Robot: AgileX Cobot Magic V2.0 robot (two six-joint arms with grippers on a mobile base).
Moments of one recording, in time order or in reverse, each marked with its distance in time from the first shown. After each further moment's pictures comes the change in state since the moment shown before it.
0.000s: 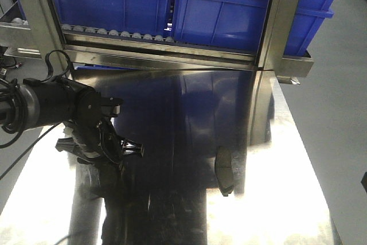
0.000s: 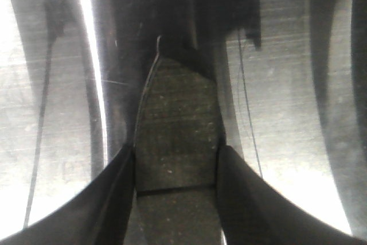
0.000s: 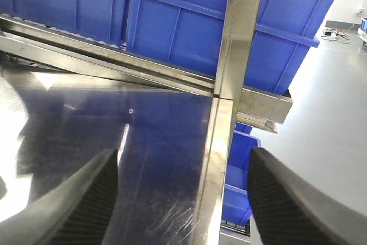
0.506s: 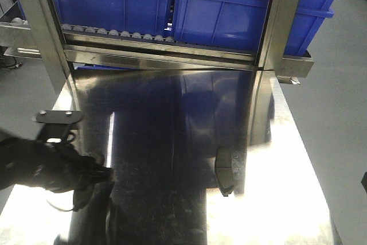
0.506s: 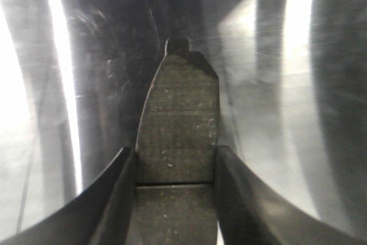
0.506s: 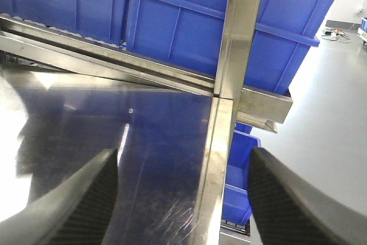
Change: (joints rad) left arm 0.000 -0.465 0.468 0.017 -0.324 0.008; right arm 0.000 0.000 0.000 0.000 0.000 0.000
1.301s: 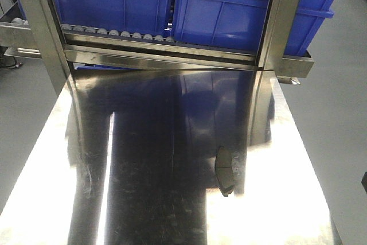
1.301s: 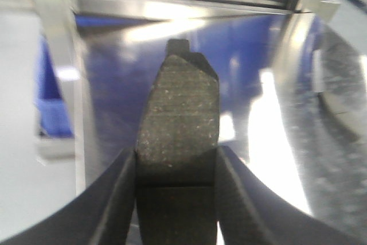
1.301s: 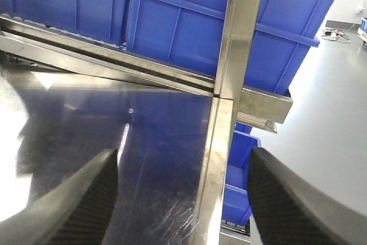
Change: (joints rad) left arm 0.000 -1.188 0.196 0.183 0.321 0.054; right arm 0.000 0.000 0.000 0.000 0.000 0.000
